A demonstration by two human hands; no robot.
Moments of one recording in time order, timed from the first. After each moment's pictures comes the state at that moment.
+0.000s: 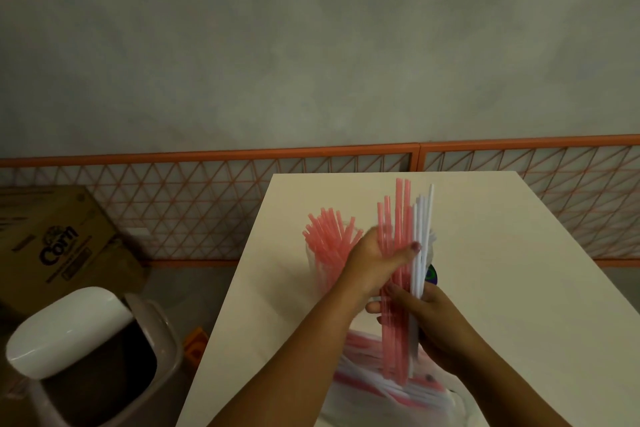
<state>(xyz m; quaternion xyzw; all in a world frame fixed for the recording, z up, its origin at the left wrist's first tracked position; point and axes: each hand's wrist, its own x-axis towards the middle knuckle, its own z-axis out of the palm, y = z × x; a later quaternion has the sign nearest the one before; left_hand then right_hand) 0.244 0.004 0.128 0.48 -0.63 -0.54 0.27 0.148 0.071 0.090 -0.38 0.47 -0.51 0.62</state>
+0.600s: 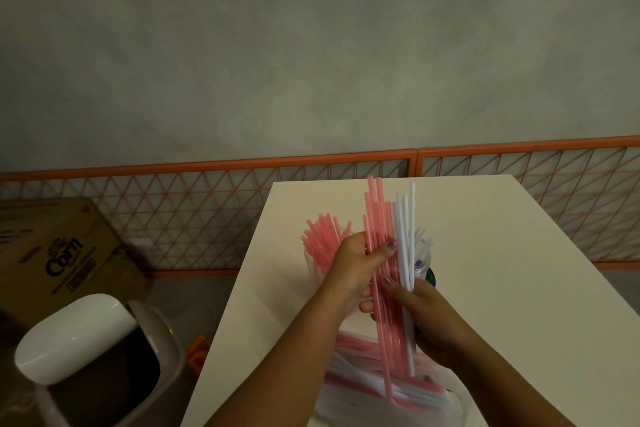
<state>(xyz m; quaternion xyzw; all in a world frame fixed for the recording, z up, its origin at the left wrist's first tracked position) 0.253 0.014 0.137 0.44 -0.55 -0.62 0.35 0.148 0.070 0.098 -0.36 0.45 -0.51 0.64</state>
